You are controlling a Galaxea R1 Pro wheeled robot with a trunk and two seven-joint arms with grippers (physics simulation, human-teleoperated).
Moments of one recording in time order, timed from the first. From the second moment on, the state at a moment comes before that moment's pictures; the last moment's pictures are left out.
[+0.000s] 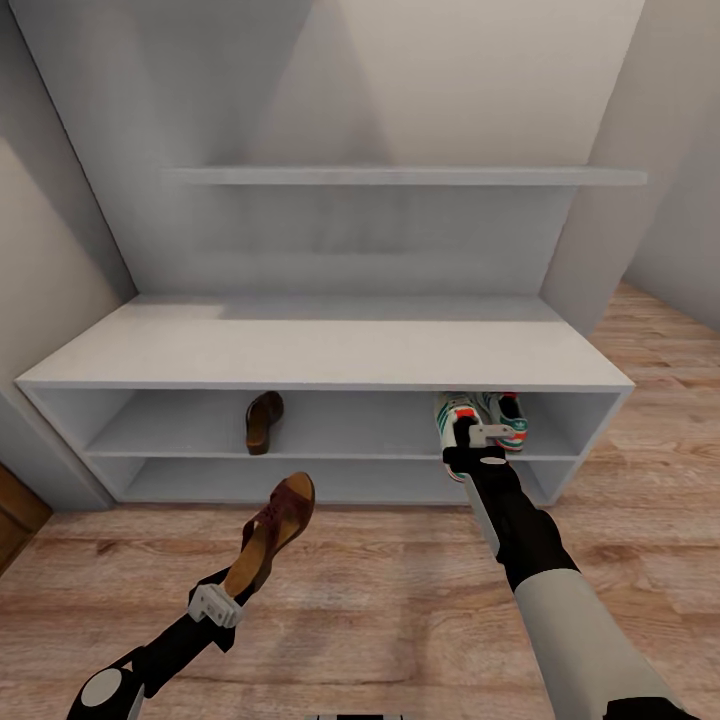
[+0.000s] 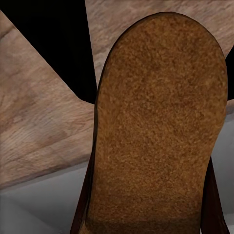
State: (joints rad) left arm -0.19 0.07 0.24 -1.02 -0.18 -0.22 -0.75; right arm -0.75 0.07 0.03 -0.97 0.06 0.55 -0.23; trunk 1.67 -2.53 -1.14
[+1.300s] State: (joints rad) left arm -0.19 0.07 0.24 -1.02 -0.18 -0.22 -0.75; right arm -0.75 0.07 0.03 -0.97 0.06 0.55 -0.23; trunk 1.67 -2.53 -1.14
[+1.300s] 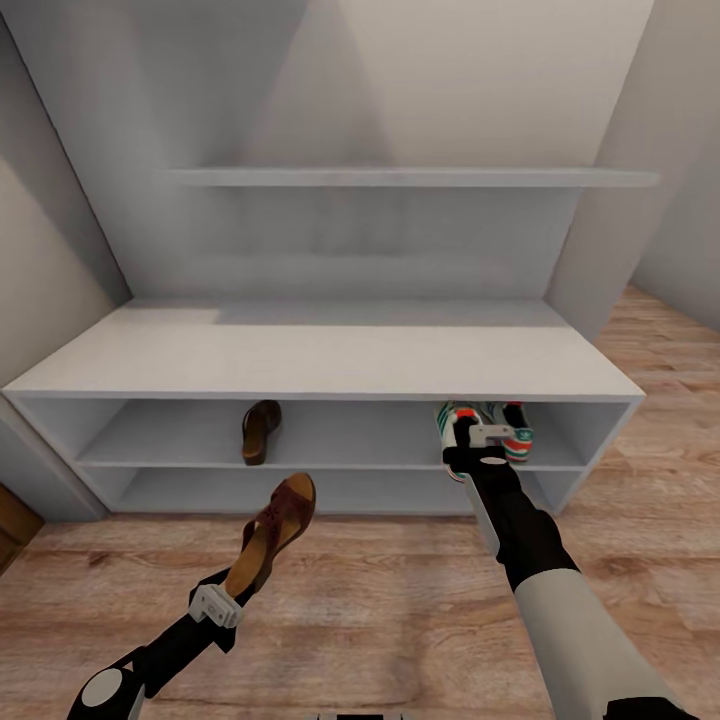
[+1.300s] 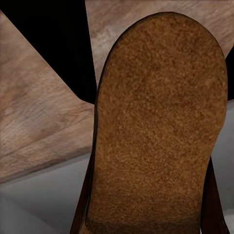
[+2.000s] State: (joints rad) left arm -0.19 0.07 0.23 -1.02 -0.18 -0.22 -0.75; right arm -0.75 0.07 0.03 -0.97 0.06 0.55 -0.23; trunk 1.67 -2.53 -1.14
